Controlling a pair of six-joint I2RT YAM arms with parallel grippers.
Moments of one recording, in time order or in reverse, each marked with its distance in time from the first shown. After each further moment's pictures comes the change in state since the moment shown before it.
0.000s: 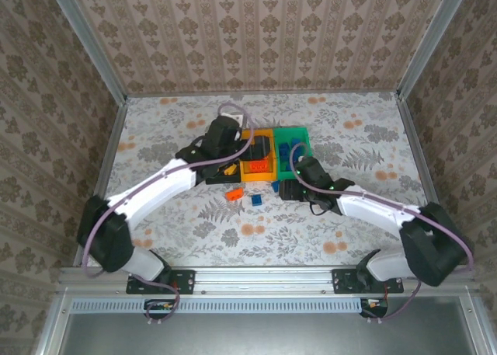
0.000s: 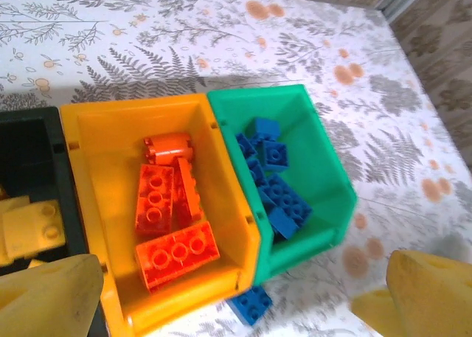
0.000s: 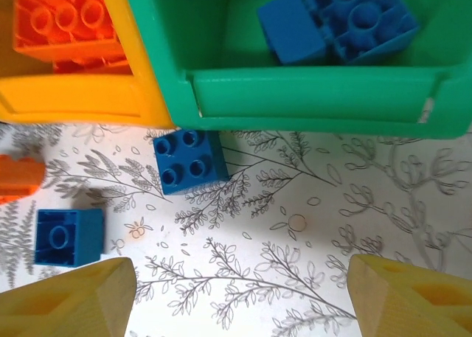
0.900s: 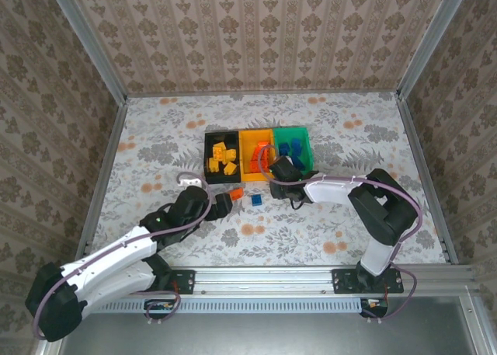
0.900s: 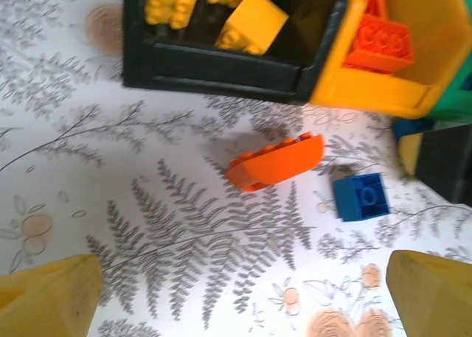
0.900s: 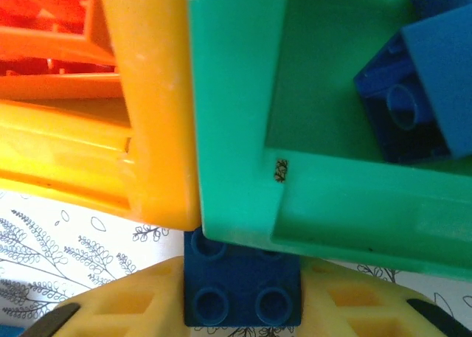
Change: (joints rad) left arm -0.072 -0.584 -0.705 -0.064 -0.211 -0.257; right arm 0.076 0.352 0.175 0.085 0.140 -0.079
